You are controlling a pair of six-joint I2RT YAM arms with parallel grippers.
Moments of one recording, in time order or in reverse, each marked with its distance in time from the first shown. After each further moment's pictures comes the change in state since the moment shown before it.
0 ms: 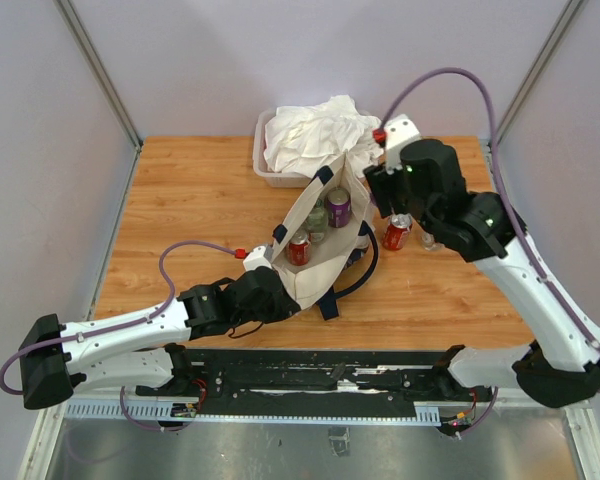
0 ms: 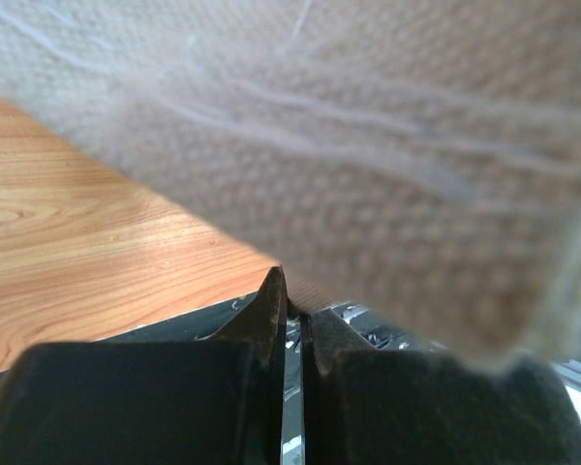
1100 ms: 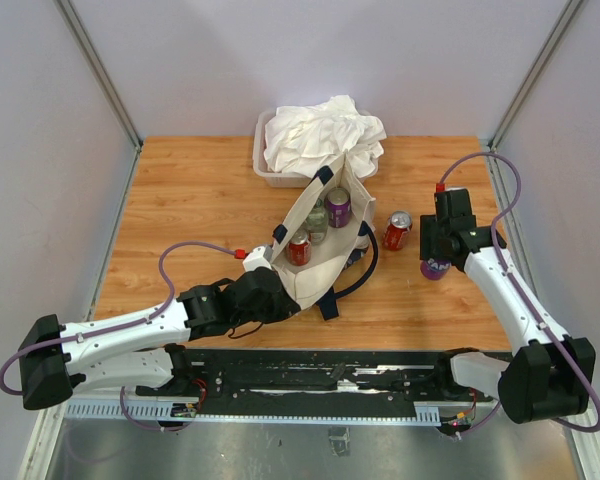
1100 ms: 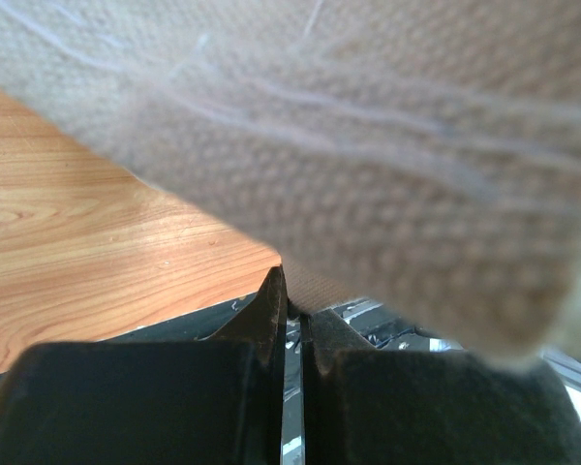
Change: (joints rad) left arm 0.000 -0.005 -0.008 0.008 0.000 0.000; right arm -0.539 -0.045 -0.715 0.218 -0.169 0.190
